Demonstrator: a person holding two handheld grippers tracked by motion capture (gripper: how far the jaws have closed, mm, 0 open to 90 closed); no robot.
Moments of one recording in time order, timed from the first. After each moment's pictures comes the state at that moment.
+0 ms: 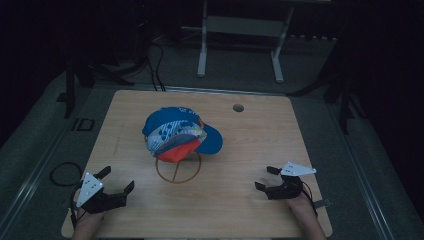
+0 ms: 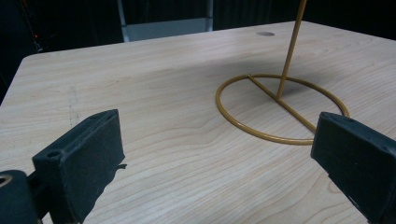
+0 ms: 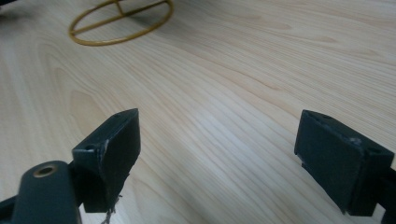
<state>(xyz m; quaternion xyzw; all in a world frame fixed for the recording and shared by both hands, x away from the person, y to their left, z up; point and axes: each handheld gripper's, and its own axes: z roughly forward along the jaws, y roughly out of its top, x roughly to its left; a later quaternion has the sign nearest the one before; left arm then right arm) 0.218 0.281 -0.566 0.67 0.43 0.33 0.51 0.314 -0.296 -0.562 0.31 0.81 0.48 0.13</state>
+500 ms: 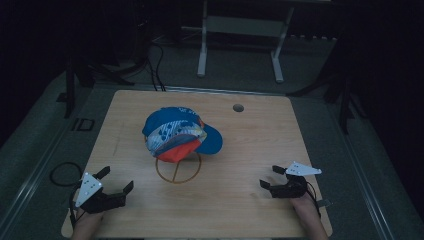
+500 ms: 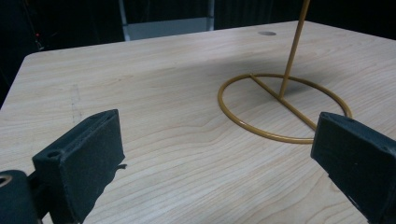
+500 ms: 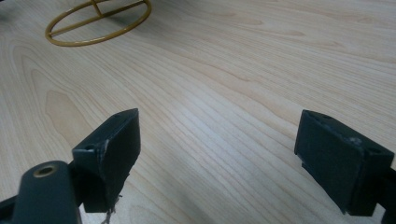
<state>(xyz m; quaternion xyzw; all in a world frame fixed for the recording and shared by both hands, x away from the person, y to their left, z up) 0.218 0.283 -0.567 0.67 0.43 0.32 0.51 0.317 -0.309 -0.565 0.33 0.80 0.48 0.14</state>
